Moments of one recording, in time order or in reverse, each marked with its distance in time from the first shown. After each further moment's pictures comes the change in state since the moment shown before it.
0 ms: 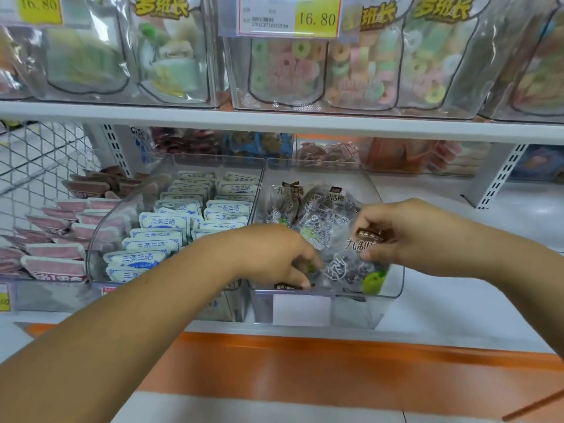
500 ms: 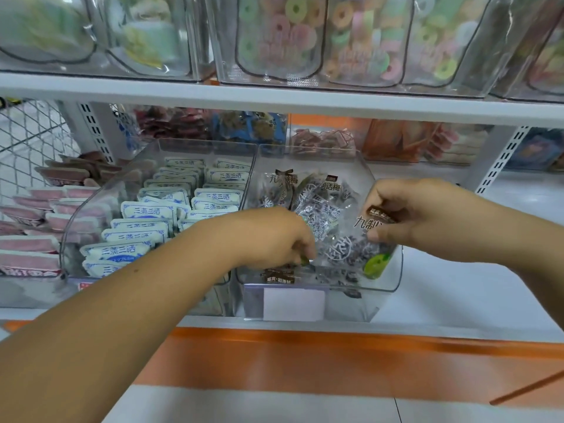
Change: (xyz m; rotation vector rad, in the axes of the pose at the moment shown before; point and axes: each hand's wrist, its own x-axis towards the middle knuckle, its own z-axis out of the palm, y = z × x) left_hand 0.012 0.000 -0.004 -0.006 0.030 -0.025; right_hand -0.002 0.006 -0.007 0.086 0.076 0.004
